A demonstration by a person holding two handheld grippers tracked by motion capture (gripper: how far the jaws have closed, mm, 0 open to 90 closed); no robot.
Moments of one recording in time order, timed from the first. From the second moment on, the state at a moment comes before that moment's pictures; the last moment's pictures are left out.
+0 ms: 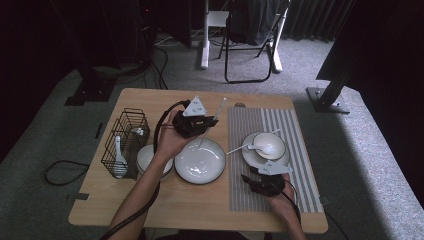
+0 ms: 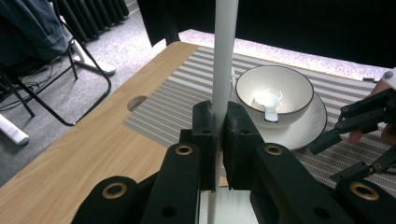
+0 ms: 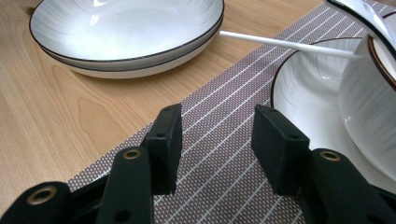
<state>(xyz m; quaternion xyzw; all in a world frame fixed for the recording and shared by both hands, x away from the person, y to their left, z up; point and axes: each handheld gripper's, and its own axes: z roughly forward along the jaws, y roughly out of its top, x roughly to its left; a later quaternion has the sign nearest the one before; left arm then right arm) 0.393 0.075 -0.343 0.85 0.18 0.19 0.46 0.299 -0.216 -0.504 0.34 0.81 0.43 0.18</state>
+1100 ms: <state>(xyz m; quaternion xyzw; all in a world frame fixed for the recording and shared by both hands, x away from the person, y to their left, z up) 0.391 0.052 -0.344 0.85 0.17 0.18 0.47 0.313 -0.187 -0.484 0.33 0.82 0.43 0.19</state>
